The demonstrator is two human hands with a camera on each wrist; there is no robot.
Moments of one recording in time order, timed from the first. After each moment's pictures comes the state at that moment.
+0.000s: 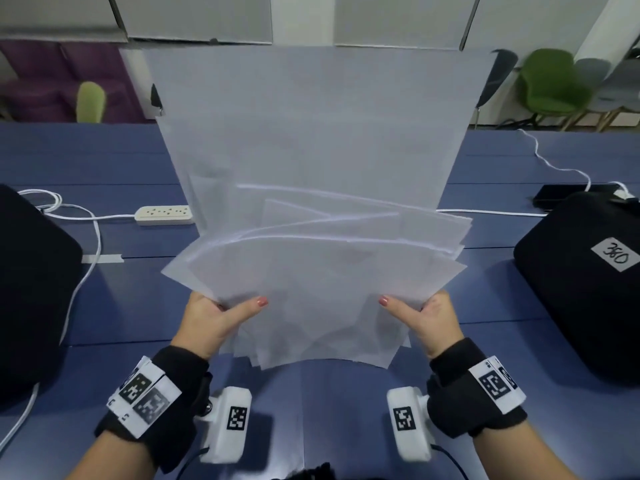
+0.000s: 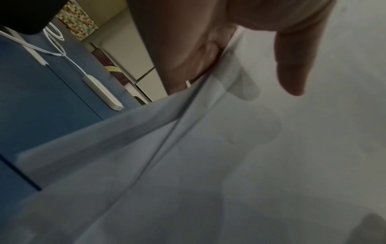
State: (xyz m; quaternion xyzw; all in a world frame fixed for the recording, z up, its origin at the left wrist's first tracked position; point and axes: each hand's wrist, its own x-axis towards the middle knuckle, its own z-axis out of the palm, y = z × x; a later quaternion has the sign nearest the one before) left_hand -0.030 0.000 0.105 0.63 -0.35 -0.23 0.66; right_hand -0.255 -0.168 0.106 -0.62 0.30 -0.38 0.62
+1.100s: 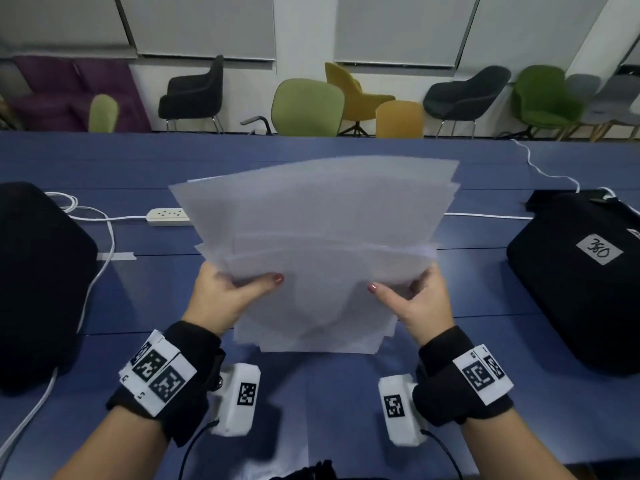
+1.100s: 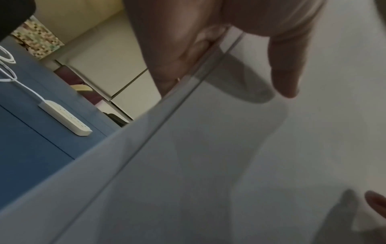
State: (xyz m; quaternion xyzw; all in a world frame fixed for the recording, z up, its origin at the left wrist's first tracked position) left_hand -0.049 0.010 0.146 0.59 -0.42 -0.18 0.67; right_hand -0.252 -0.138 0.126 -0.65 0.28 -0.44 0.54
